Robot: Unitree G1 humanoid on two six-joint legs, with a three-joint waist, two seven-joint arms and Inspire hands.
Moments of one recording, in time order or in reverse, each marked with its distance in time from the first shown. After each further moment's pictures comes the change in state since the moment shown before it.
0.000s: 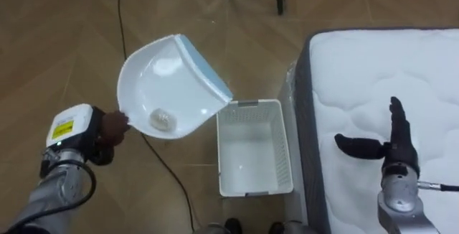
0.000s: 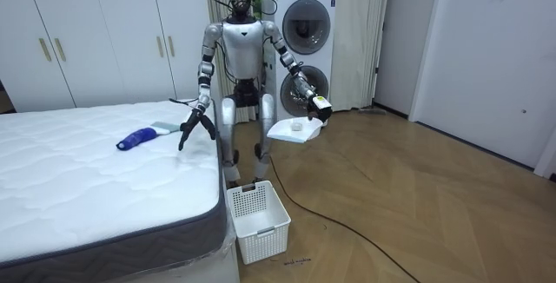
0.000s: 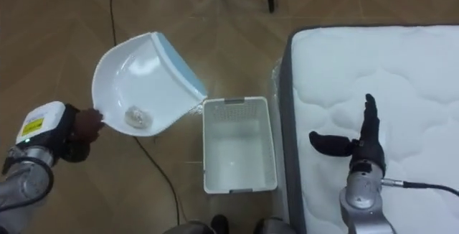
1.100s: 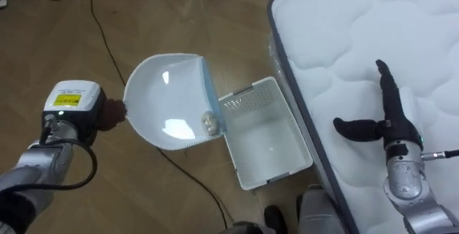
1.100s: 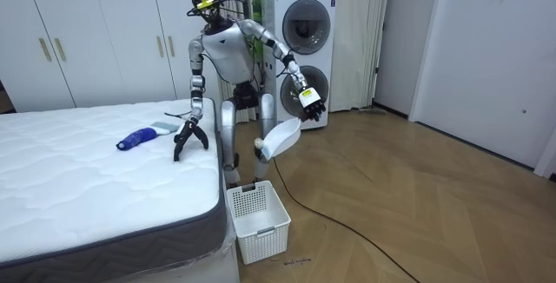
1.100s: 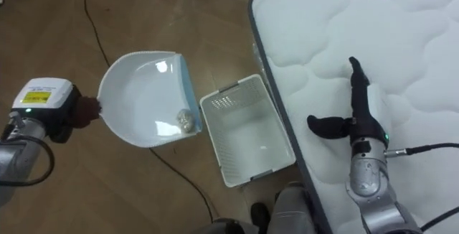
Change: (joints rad) left arm -0.153 0.159 -0.295 -0.021 0.045 0.095 -0.026; right arm -0.043 -0.107 0.097 -0.007 -0.143 -0.072 0.001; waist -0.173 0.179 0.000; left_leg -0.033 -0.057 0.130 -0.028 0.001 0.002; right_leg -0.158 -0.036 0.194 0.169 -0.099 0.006
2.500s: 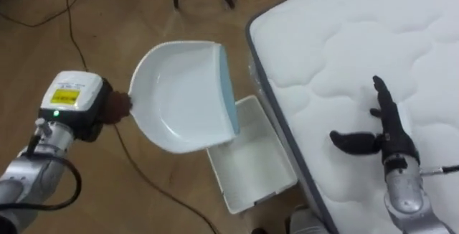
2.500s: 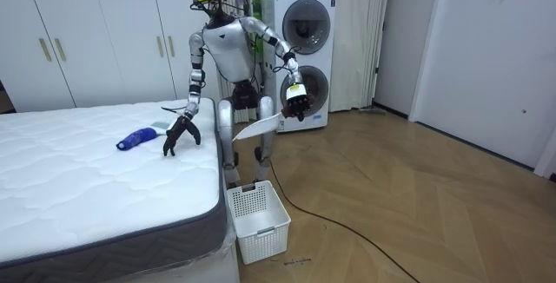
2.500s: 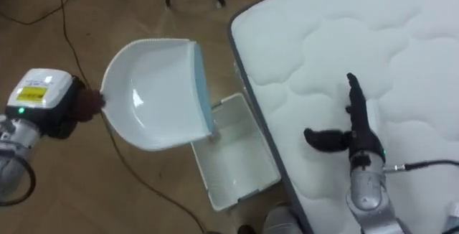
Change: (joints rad) left arm 0.159 0.024 0.135 -0.226 0.057 -0.143 0.089; right arm 0.061 0.043 -0.001 0.076 0.130 0.005 0.045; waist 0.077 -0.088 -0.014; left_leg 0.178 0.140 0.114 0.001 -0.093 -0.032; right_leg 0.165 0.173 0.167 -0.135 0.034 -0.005
